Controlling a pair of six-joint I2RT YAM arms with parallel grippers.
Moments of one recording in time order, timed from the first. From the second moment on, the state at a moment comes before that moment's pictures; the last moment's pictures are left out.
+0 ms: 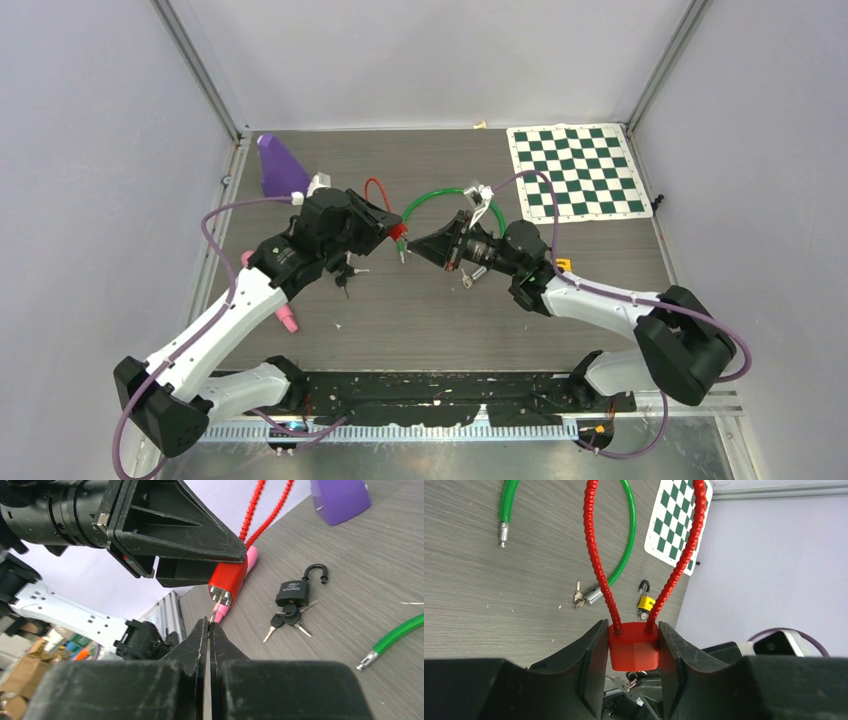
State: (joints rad) left arm -0.62 1.07 1.04 -0.49 -0.12 -1.29; right arm 0.73 1.36 0.61 0.91 -0.48 0.71
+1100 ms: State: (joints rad) left arm -0.62 1.06 1.06 -0.48 -0.10 -1.28; right arm 0.77 1.26 0.62 0.76 -0.40 0.56
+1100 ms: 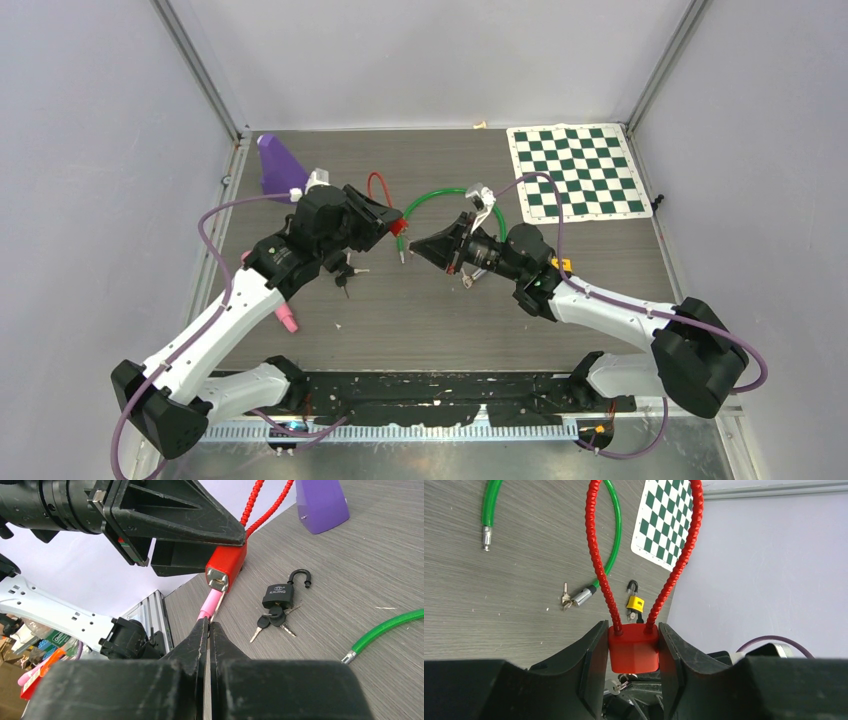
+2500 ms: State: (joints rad) left arm -0.64 1.08 1.06 -0.47 -0.08 -1.28; right arm 0.76 1.24 0.61 0.78 -0.39 0.60
